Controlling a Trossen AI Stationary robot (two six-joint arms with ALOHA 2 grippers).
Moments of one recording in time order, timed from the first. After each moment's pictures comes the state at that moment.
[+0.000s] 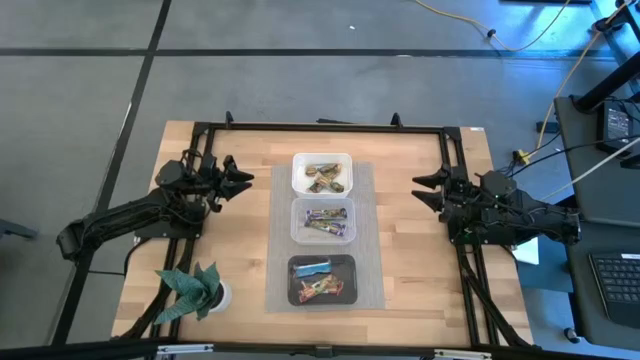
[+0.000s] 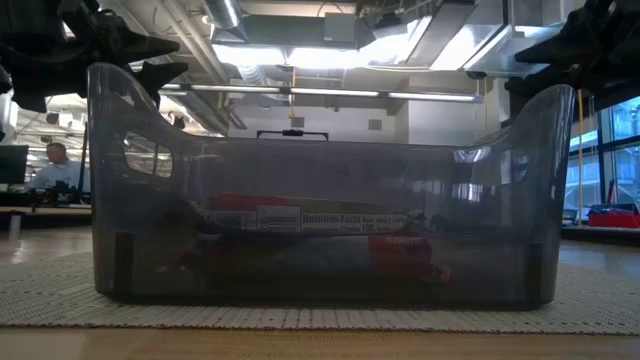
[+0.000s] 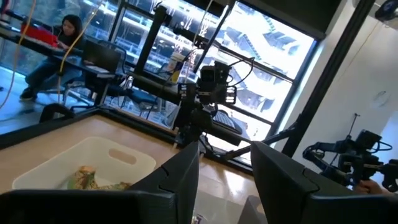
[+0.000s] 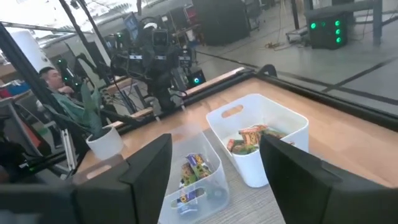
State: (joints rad) left arm 0.60 0.32 0.01 0.55 0.55 -0.55; right arm -0.15 0.01 0.24 -0.28 0.05 0.36
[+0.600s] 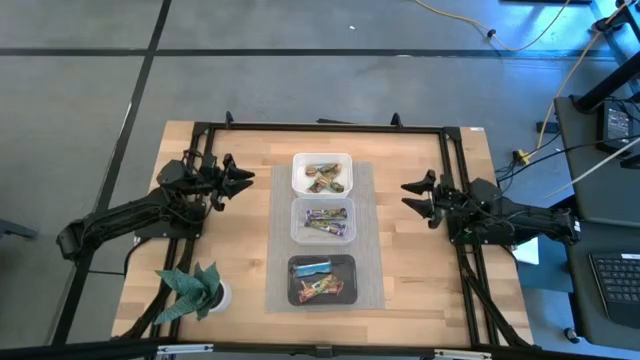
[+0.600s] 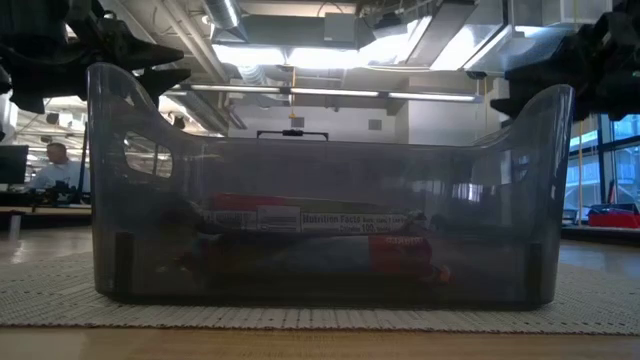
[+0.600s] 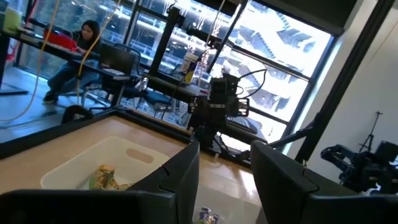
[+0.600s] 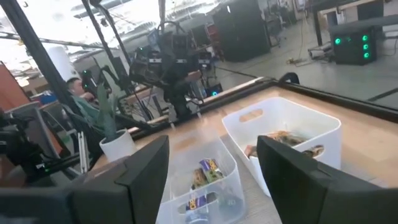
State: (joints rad) left arm 0.60 0.32 0.01 0.52 0.50 -0.50; right arm -0.15 0.00 0.01 0.06 -0.02 0.36
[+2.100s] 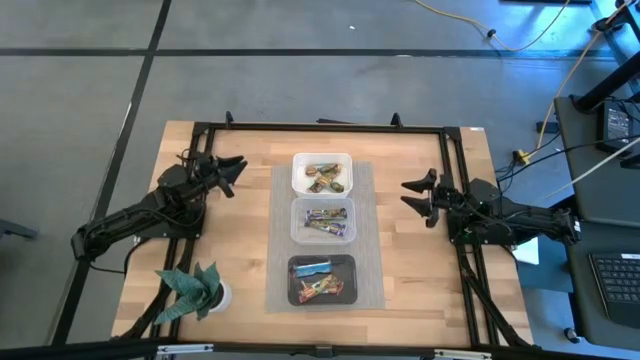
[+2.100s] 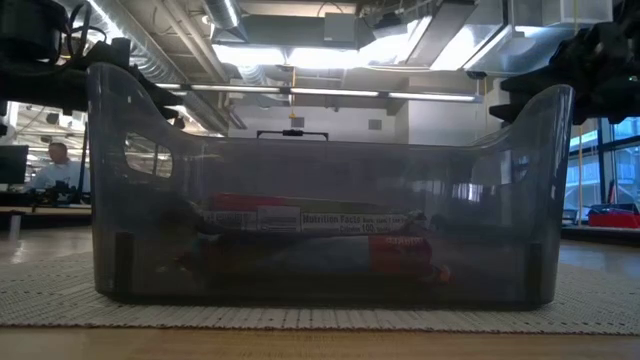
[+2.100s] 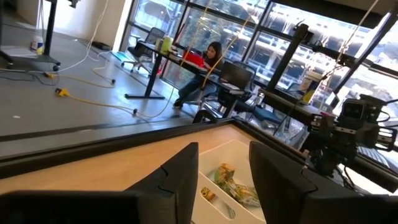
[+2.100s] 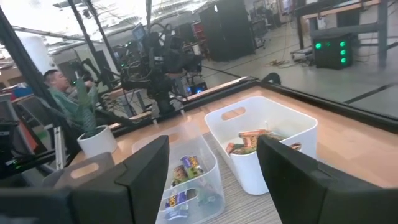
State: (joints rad) left arm 0.52 0.04 0.01 0.07 -0.10 -0.42; right arm -0.15 0.00 0.01 0.03 0.03 0.31
